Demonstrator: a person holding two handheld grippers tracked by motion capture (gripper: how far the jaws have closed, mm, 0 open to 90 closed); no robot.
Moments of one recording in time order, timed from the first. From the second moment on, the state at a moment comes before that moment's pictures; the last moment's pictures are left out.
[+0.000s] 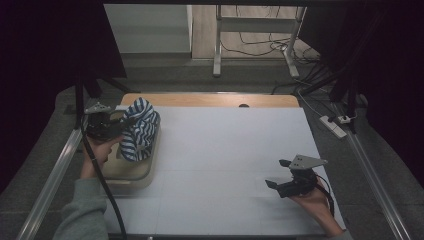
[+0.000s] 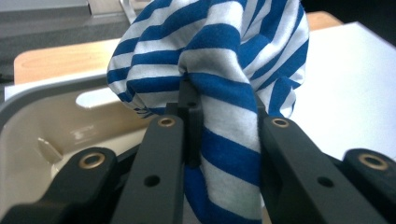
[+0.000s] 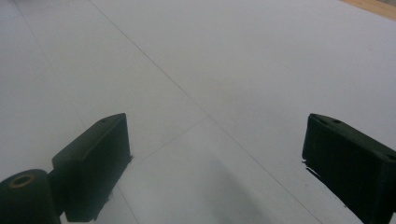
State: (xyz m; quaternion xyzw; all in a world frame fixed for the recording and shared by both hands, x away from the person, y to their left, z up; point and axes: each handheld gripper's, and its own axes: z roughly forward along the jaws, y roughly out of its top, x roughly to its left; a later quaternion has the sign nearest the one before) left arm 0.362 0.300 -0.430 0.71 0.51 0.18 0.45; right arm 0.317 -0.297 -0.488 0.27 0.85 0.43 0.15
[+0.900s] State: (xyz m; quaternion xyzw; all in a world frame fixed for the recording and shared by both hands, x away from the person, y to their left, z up) left arm 0.342 0.303 -0.408 0.67 0.49 0.22 0.51; right arm 0.316 -0.298 -0.488 0.27 0.85 0.43 0.16
